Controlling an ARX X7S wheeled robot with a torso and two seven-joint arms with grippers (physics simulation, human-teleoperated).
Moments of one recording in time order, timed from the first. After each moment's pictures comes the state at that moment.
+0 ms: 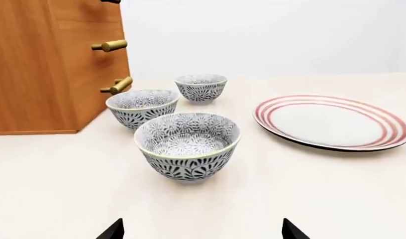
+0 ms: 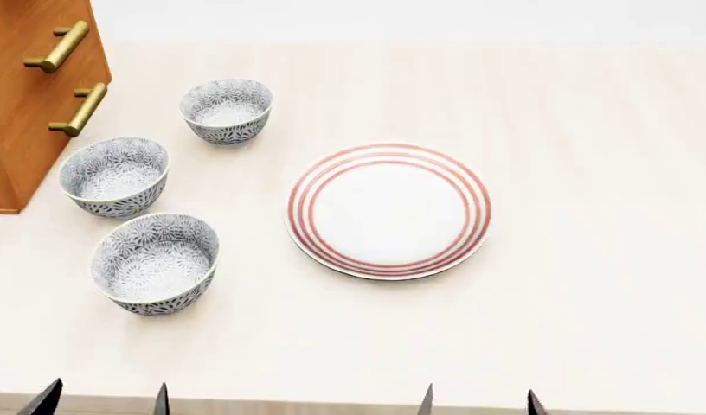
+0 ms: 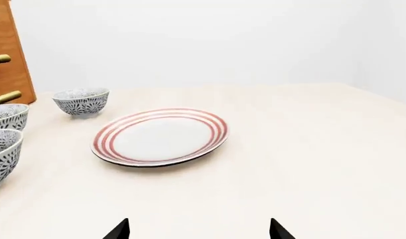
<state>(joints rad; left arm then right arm) -0.01 -0.06 0.07 0.12 -0.03 -0.17 -0.08 -0.01 0.06 -0.05 -0.16 0.09 0.15 0.09</state>
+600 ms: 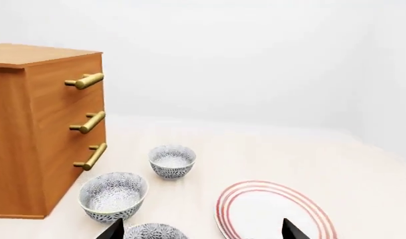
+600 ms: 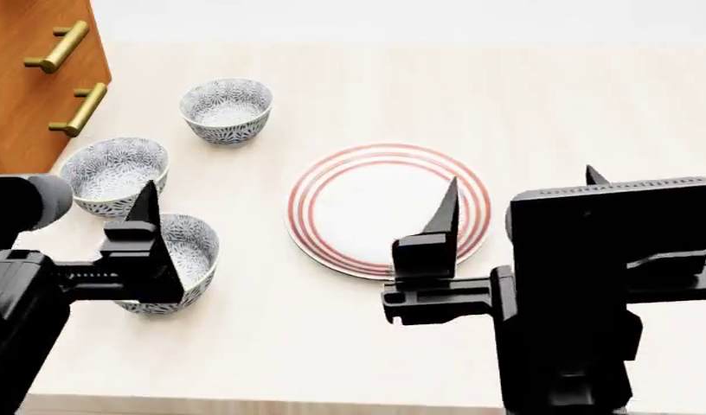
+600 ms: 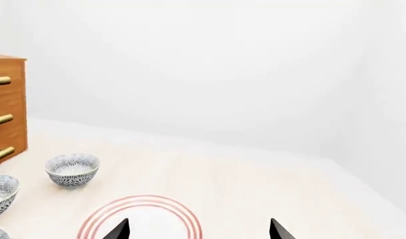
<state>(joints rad) -0.63 -0.07 -0.04 0.75 -0.60 -1.34 -0.46 0.64 0.29 -0.04 -0.84 0.50 1.34 0.39</state>
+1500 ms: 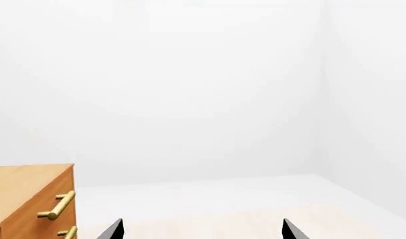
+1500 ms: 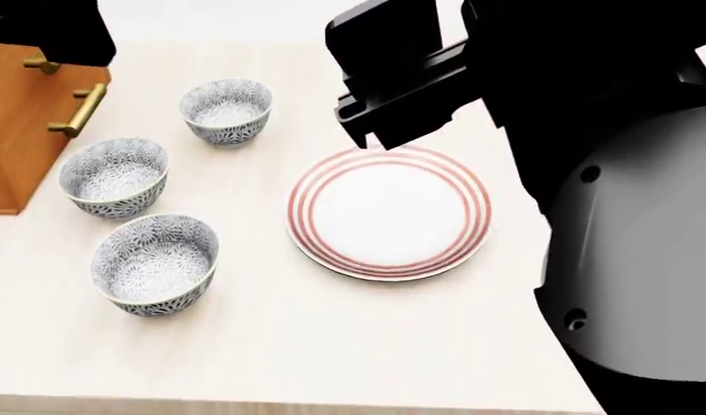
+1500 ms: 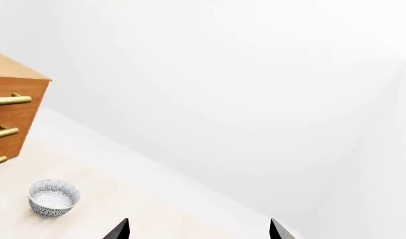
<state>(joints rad) -1.41 -0.24 0.01 0.40 -1.75 -1.41 -1.35 1.61 0.56 -0.39 -0.41 1.73 1.50 1.20</state>
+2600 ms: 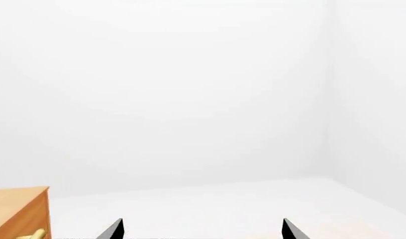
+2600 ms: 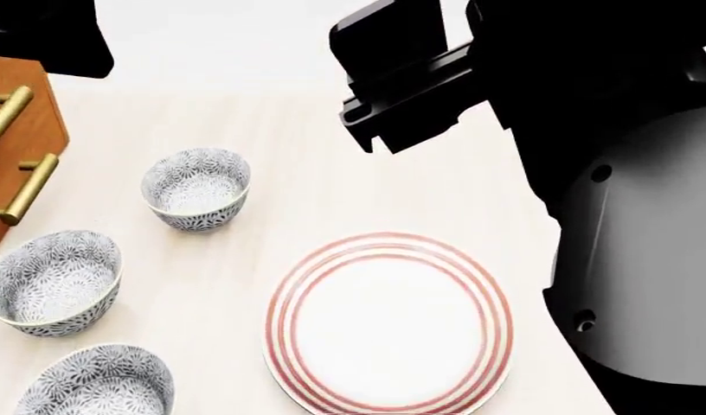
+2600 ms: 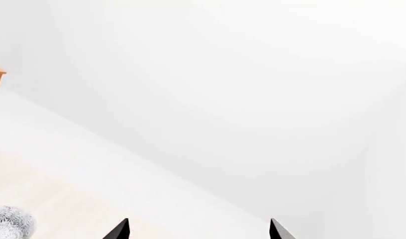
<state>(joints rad) -1.40 -0.31 0.08 0.42 -1.75 -1.34 -1.31 1.66 0.62 -0.50 -0.42 1.75 1.41 1.17</state>
